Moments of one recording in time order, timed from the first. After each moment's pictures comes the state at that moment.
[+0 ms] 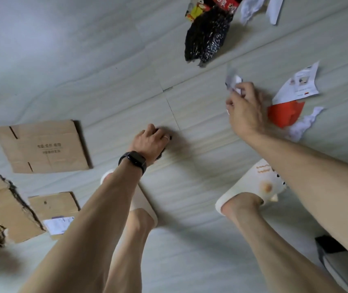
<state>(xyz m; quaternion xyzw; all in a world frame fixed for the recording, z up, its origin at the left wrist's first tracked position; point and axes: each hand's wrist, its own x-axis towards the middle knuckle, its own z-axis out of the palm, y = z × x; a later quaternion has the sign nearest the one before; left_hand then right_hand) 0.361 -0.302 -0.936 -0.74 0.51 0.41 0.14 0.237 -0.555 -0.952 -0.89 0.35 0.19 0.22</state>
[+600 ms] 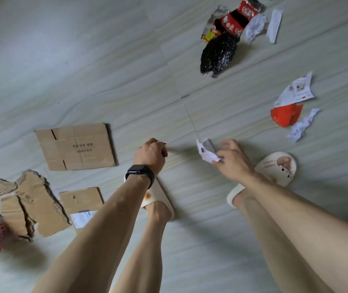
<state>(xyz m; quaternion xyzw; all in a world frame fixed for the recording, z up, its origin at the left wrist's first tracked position) 0.373 -0.267 -0.857 -0.87 0.20 0.44 -0.04 0.189 -0.450 -0.887 -0.79 0.33 0.36 0.37</state>
